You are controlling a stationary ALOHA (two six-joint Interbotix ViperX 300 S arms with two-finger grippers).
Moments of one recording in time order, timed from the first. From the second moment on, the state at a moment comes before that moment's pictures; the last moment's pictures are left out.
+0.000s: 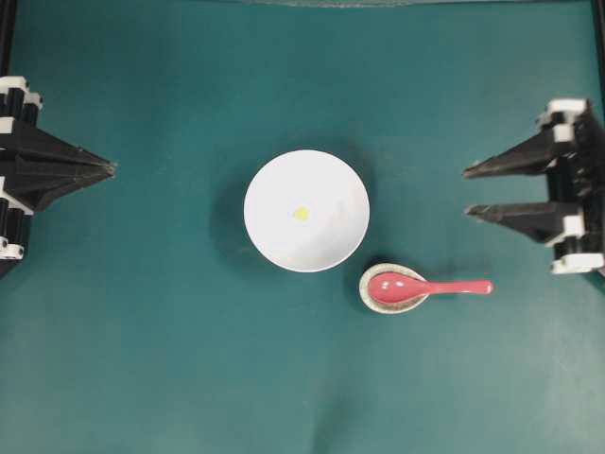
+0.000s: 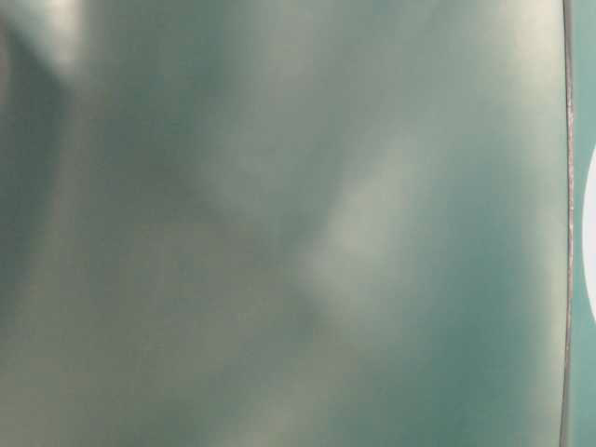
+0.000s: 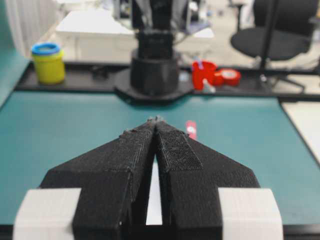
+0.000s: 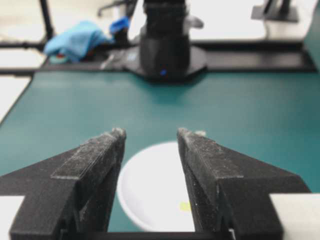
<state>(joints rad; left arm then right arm) 0.00 -0.96 1.18 0.00 -0.30 -0.03 0.03 -0.77 1.20 0.03 -0.44 0.01</state>
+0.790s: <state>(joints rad) 0.00 -0.96 1.18 0.01 -0.29 -0.03 0.31 -0.21 1.32 0.29 -0.96 0.01</state>
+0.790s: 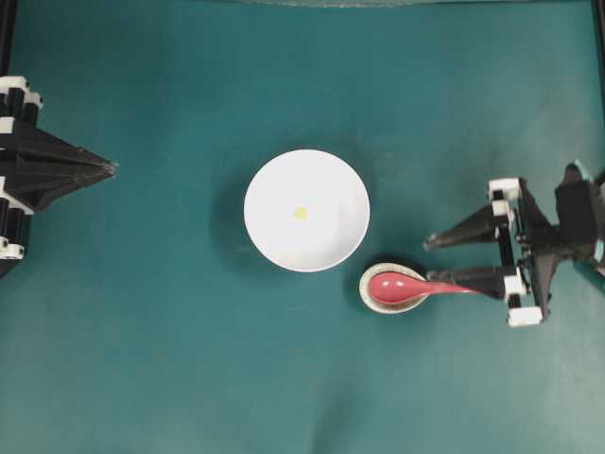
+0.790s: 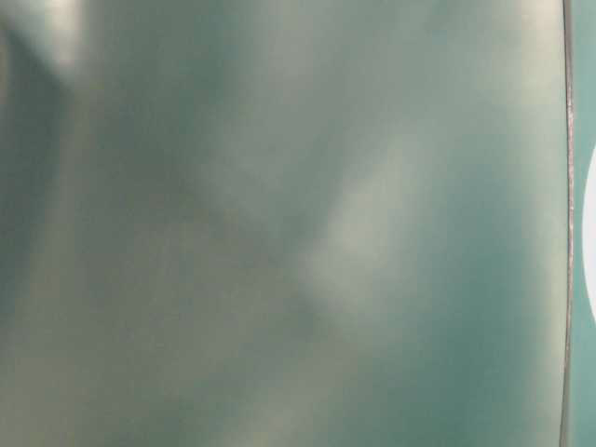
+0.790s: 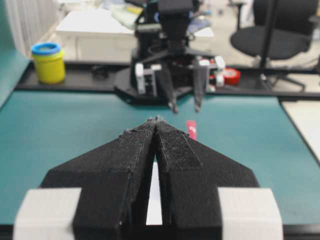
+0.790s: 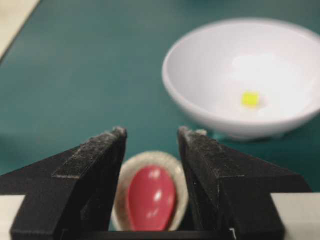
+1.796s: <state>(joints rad) 0.00 -0.96 1.18 0.01 -0.28 -0.02 0.51 0.04 1.36 0.54 -1.08 0.06</state>
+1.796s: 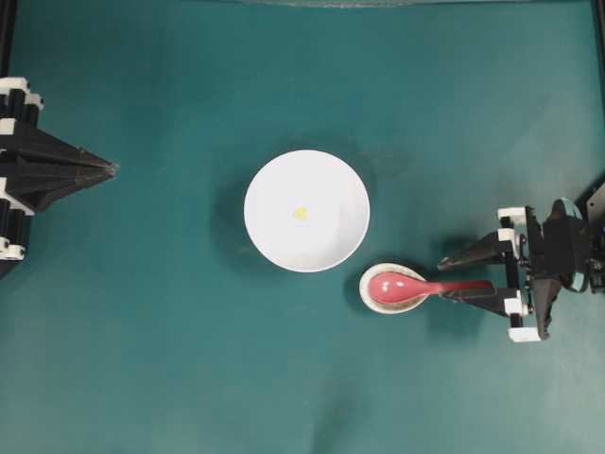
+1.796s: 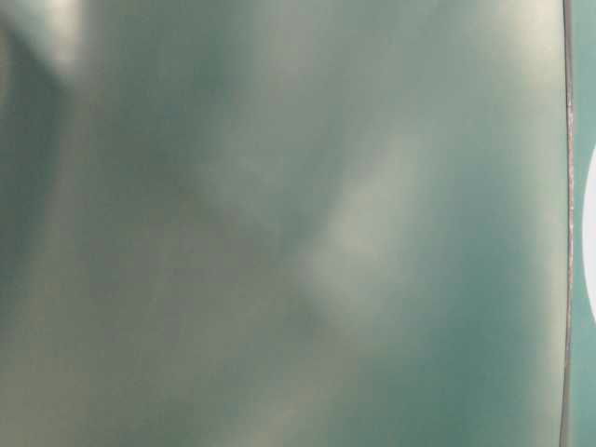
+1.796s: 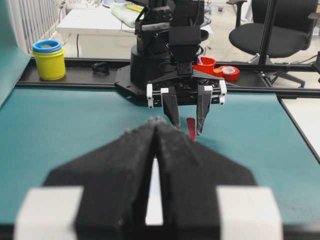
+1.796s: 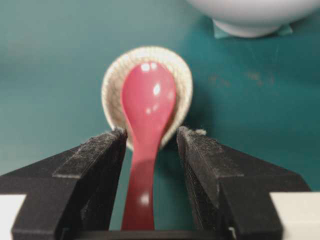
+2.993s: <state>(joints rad) 0.00 -0.97 1.18 0.01 -0.27 -0.02 0.54 0.08 1.33 0.54 -1.08 0.09</state>
